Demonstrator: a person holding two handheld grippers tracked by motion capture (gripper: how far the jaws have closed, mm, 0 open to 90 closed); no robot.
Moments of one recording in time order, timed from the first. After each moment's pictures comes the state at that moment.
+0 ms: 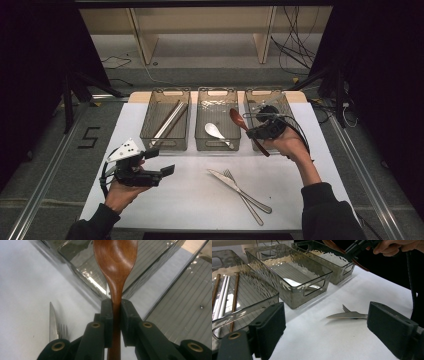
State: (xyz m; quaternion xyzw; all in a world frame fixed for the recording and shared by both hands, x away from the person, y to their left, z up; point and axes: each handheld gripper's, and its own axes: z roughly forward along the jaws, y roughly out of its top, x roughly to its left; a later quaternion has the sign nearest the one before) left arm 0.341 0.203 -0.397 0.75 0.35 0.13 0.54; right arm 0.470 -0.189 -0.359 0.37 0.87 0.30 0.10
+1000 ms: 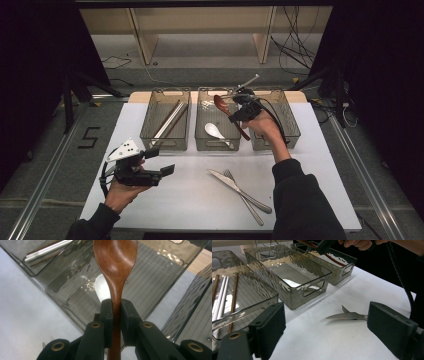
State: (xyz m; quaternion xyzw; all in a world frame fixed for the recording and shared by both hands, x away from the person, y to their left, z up) left arm 0.342 0.203 -0.397 0.75 0.35 0.12 0.54; right arm 0.528 -0.131 -0.354 0.40 0.87 0.28 0.09
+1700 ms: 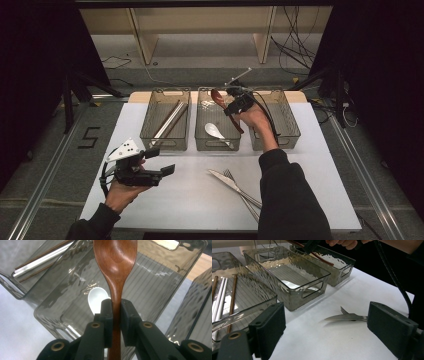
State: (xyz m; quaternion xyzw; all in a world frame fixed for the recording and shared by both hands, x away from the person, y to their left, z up) left arm 0.342 0.203 -0.395 0.75 0.34 0.12 0.55; right arm 0.557 -0.114 -0.354 0.44 0.85 0.27 0.09
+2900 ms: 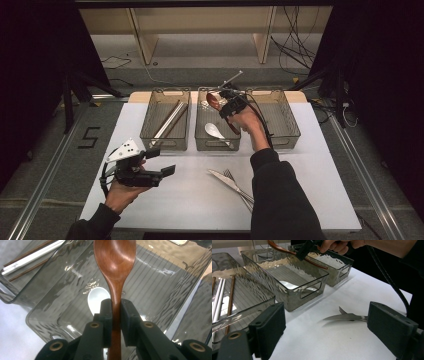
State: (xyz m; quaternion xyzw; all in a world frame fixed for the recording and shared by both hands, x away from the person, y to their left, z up) left arm 0.341 0.202 -0.394 0.75 0.34 0.12 0.55; right arm 0.563 -0.094 -0.369 0.44 0.86 0.24 0.10
